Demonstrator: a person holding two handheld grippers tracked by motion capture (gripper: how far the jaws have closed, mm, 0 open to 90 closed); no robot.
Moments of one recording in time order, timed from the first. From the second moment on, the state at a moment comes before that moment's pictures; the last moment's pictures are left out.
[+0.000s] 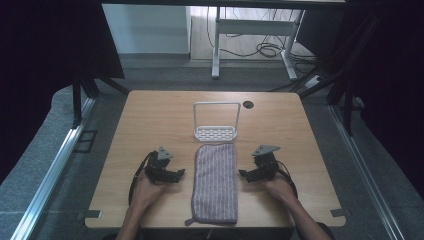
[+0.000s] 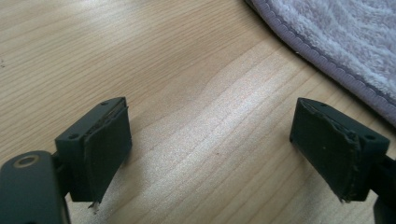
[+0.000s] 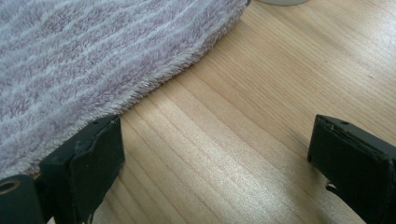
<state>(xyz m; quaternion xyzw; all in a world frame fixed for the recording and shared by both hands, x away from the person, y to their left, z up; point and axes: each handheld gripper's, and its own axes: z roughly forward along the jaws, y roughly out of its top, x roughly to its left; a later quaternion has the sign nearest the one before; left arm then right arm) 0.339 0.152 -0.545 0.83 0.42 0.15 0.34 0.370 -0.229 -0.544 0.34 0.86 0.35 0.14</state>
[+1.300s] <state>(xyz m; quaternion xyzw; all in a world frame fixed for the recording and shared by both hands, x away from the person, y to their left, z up) 0.342 0.153 -0.541 0.81 0.44 0.14 0.36 0.372 -0.233 -0.533 0.37 0.85 0.36 0.12</state>
